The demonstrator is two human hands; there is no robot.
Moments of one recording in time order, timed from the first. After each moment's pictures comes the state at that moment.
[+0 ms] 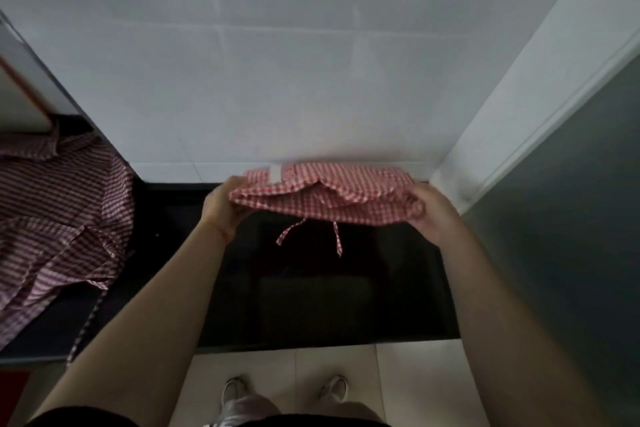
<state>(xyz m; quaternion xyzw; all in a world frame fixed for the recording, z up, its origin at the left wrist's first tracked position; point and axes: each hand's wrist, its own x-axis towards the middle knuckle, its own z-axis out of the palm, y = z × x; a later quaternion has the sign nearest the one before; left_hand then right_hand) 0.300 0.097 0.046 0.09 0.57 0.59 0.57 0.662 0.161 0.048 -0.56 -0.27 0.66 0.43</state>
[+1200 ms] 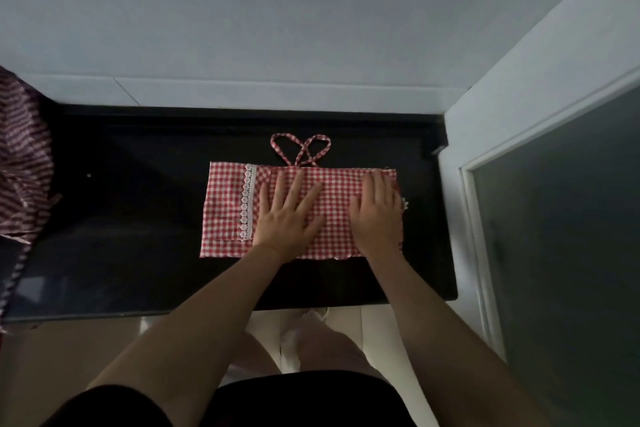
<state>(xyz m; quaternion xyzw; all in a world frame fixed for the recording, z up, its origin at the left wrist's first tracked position) 0.437 0.064 -0.112 0.73 0.66 -0.04 0.17 0.621 0.101 -0.111 -0.67 -0.74 0.09 0.06</state>
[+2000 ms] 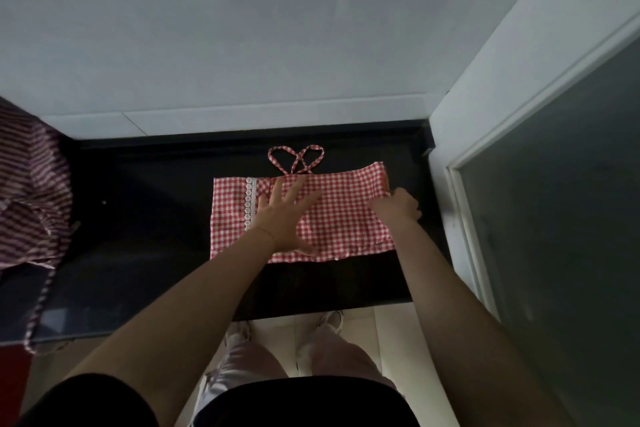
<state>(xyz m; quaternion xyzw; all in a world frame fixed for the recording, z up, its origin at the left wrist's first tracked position) 0.427 0.092 -0.064 0.75 0.60 -0.15 0.24 0.647 0.140 -0.050 -0.83 -0.36 0.42 0.06</state>
